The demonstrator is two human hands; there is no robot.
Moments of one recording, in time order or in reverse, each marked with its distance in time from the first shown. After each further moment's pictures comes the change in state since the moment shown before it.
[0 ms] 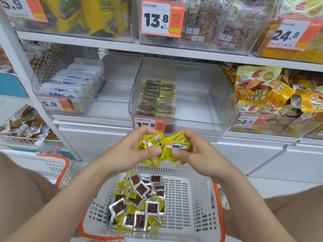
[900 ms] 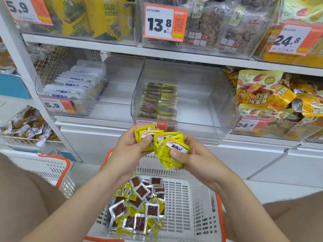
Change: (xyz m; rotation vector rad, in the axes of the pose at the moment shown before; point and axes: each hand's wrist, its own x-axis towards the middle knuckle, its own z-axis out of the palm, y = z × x) left_hand 0.012 -0.015 0.015 -0.328 0.371 0.037; right_hand 0.000 0.005 0.014 0.371 -0.012 0.142
